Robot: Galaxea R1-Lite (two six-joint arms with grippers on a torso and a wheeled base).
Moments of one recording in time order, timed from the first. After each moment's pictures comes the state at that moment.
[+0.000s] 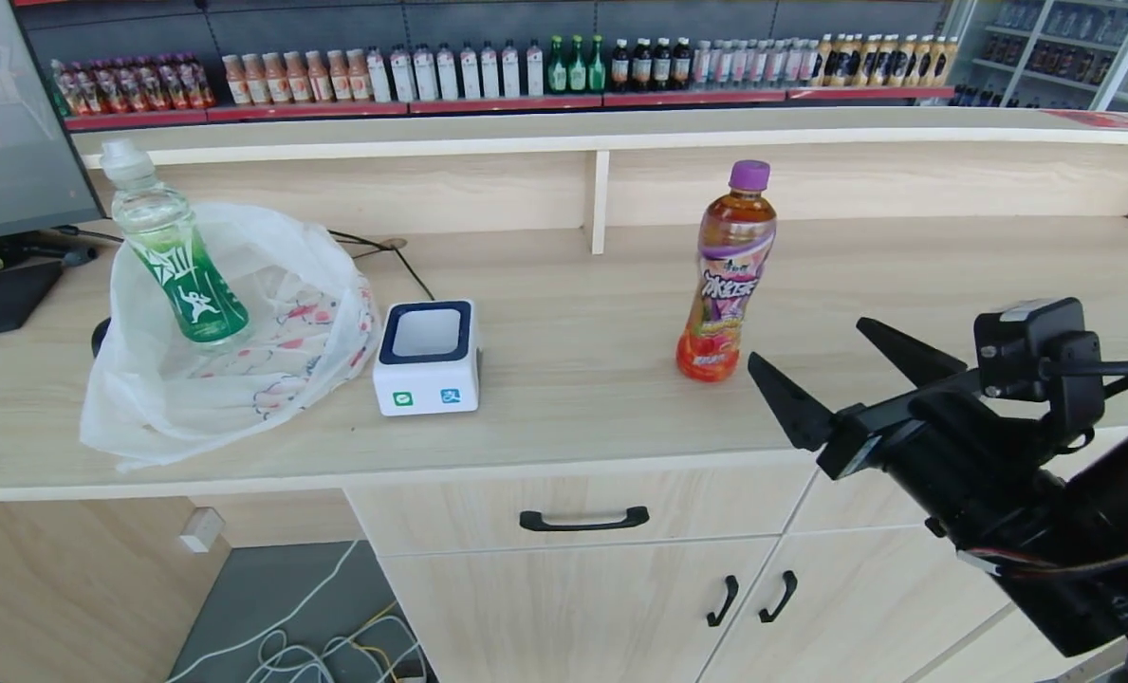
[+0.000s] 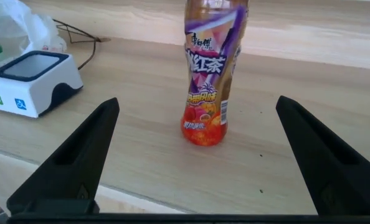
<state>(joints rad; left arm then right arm) 0.00 0.00 0.00 0.00 0.00 0.00 0.58 1.66 -0.35 -1.57 -0.21 -0.15</state>
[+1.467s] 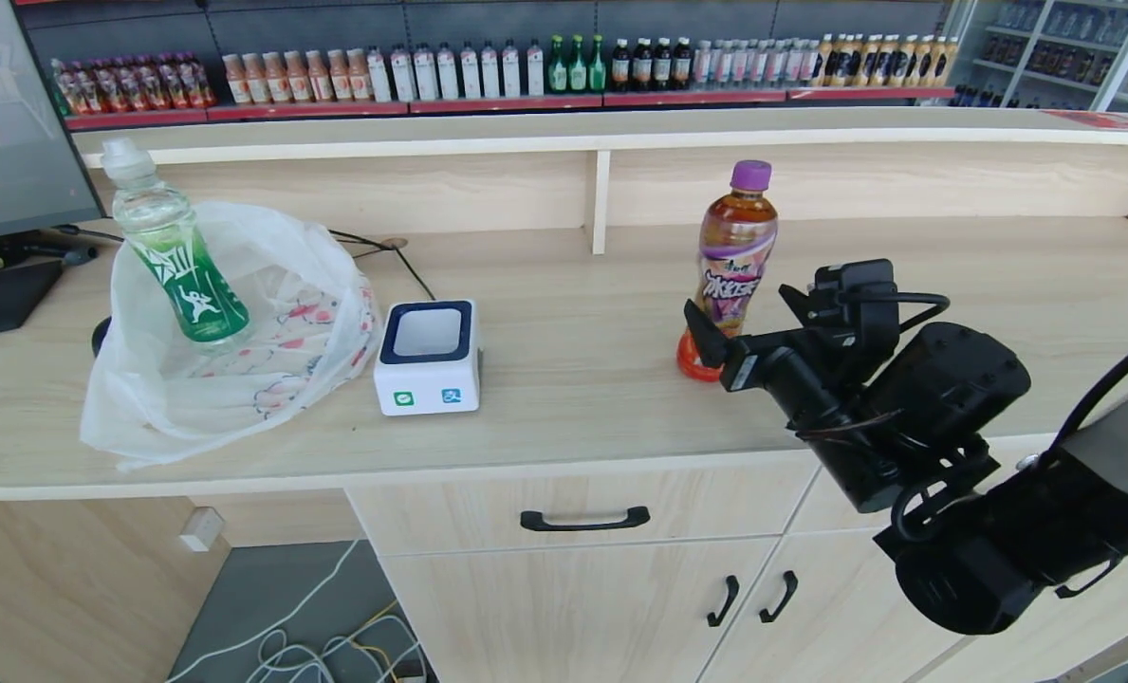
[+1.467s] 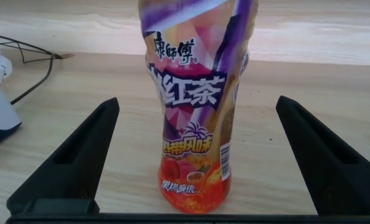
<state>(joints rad) 0.00 0.00 0.00 0.00 0.00 0.00 0.48 1.99 -0.73 -1.57 -0.22 -0.10</state>
